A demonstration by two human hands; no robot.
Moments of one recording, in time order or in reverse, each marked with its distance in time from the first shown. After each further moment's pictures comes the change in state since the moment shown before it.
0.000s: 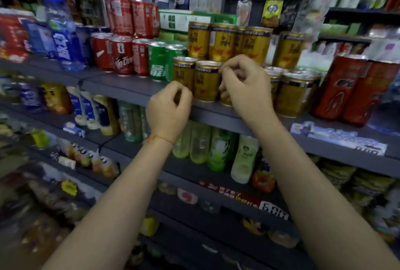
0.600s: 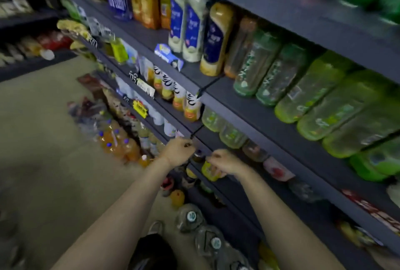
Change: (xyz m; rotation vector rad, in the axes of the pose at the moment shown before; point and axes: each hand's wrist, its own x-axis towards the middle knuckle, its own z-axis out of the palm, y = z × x) left_hand -0.183 -0.342 -0.147 0.130 -0.997 -1.021; right_hand -0.196 0.160 0.381 -0.204 -1.274 0.953
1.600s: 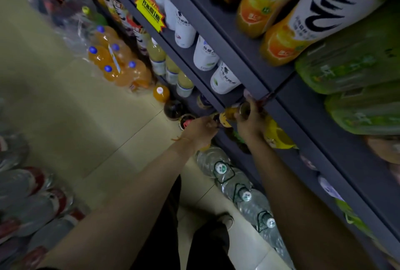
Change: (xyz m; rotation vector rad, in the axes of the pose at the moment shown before) left_hand 0.152 -0.227 0.081 -0.193 -0.263 -0.382; right_hand 0.290 0.068 0.141 -0.071 0.432 0.201
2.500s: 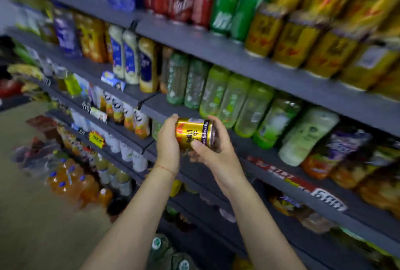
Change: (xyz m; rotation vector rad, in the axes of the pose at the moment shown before) left_hand -0.390 0.281 0.152 -1.120 0.314 0.628; right_hand -0.386 0.093 -0.378 1.075 -0.046 -0.711
